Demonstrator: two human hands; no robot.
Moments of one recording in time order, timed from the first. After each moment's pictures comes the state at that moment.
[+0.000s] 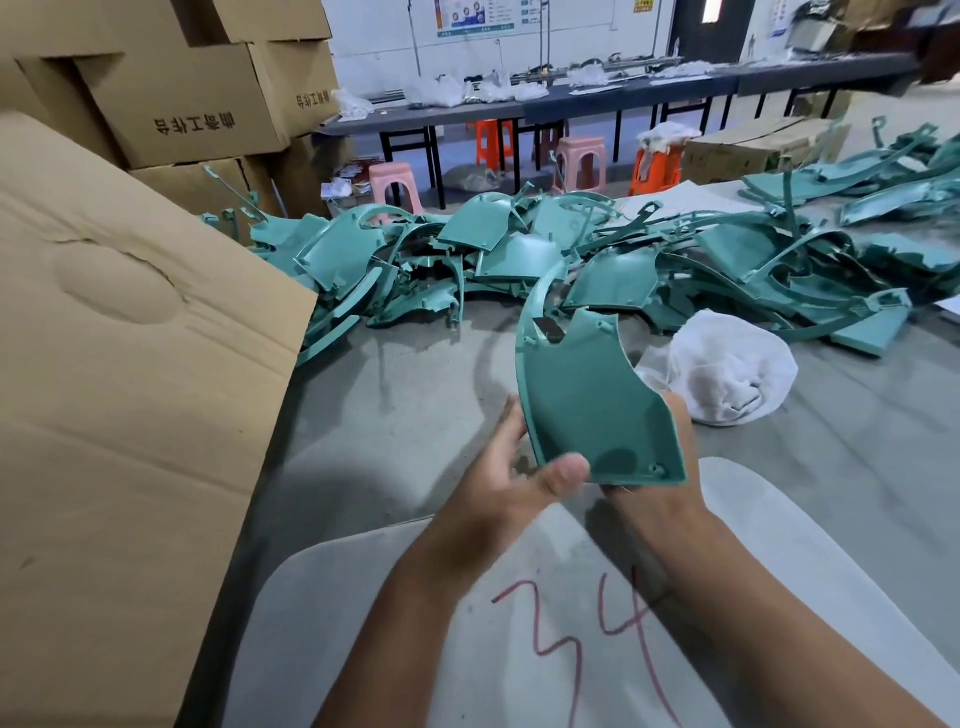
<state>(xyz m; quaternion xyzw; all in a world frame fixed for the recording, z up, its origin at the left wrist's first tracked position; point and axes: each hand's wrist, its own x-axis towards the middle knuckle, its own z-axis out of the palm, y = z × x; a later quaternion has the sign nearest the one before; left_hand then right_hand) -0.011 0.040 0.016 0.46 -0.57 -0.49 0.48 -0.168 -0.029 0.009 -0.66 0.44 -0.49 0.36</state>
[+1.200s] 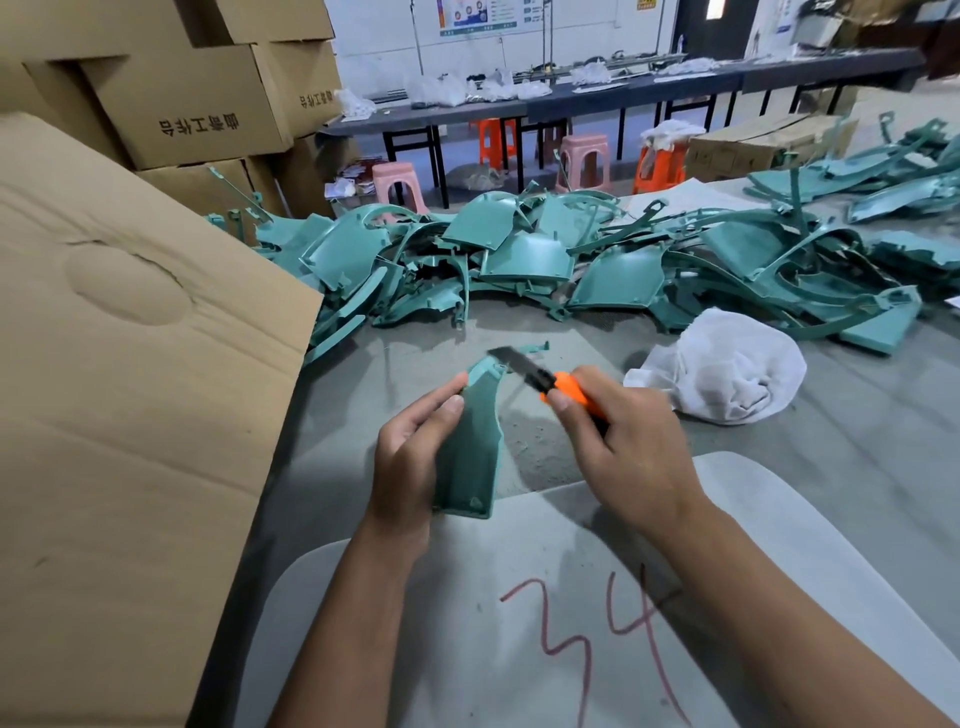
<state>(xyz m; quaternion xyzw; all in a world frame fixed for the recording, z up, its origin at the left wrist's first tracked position) 0.036 0.029 0.019 0.50 -0.36 -0.41 0.67 -0.152 -0.033 0.019 -0.81 0.36 -0.45 0.11</state>
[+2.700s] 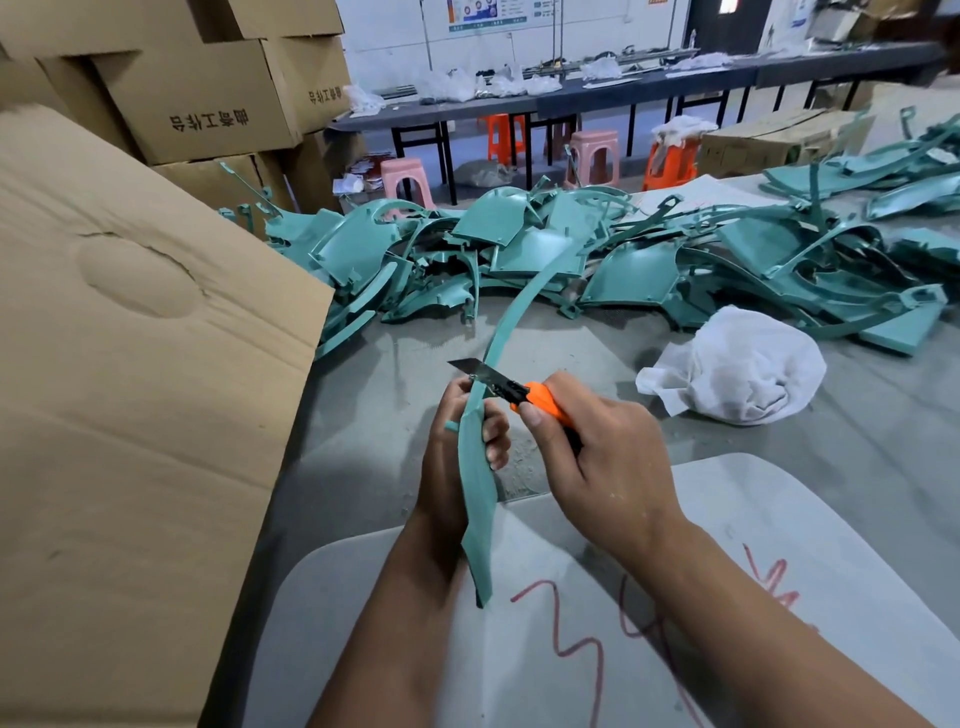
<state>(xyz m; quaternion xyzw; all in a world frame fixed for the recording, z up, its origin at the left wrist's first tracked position) 0.013 0.015 0.019 0.42 -0.29 -0.55 0.66 -0.127 -0.009 0.023 -0.81 0.34 -0.48 0.07</state>
